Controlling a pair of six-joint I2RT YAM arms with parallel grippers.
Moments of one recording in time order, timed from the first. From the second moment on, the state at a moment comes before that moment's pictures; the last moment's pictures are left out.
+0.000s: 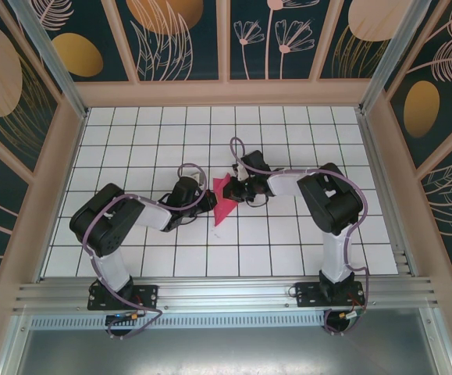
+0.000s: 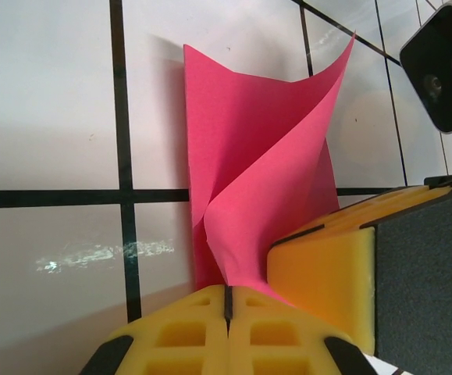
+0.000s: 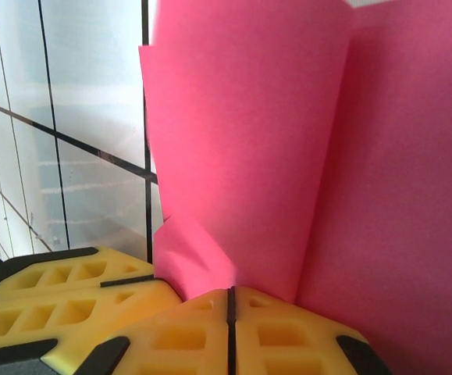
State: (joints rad) left arm -0.62 1.80 0.62 0.53 0.18 -0.83; right arm 0.59 1.98 1.08 -0.06 -0.55 0.68
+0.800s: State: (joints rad) left arm -0.62 1.81 0.64 0.51 0.18 -0.79; right arm 0.67 1.85 0.93 0.03 -0.60 0.82
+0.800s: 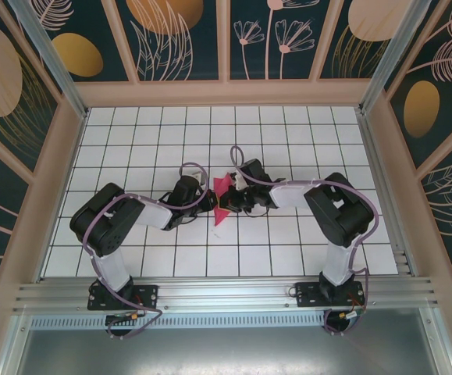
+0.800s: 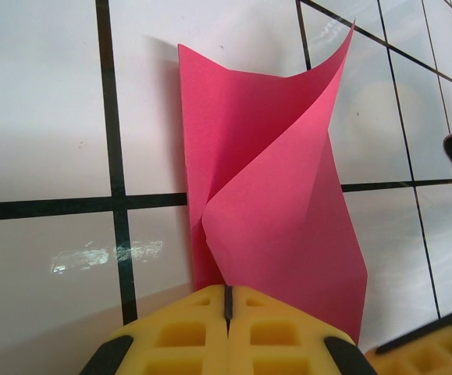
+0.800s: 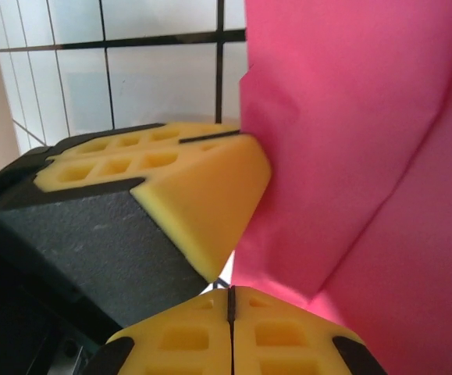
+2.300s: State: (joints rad) left arm -0.62 1.81 0.62 0.55 0.20 -0.79; right arm 0.72 1.86 0.87 0.06 -0.55 0.86
